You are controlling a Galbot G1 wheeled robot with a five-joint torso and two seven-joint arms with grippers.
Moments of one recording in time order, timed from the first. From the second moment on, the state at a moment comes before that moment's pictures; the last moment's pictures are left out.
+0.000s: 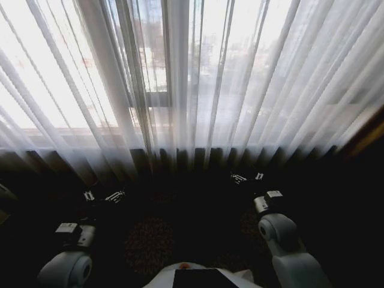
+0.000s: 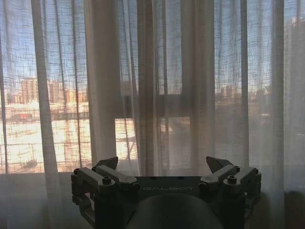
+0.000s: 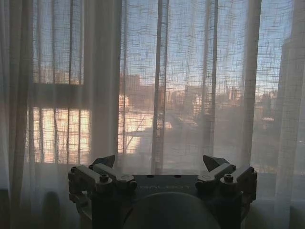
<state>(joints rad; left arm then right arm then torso) 1.79 -1.30 -0.85 -2.35 -0.38 0.11 0.05 -1.45 1.24 0.62 2.15 0.31 -0.22 0.06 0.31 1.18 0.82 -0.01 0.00</state>
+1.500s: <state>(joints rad) 1.80 -1.30 -0.85 -2.33 -0.38 0.09 0.06 -1.46 1.24 0.60 2.13 0.23 -0.17 0.06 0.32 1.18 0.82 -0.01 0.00</state>
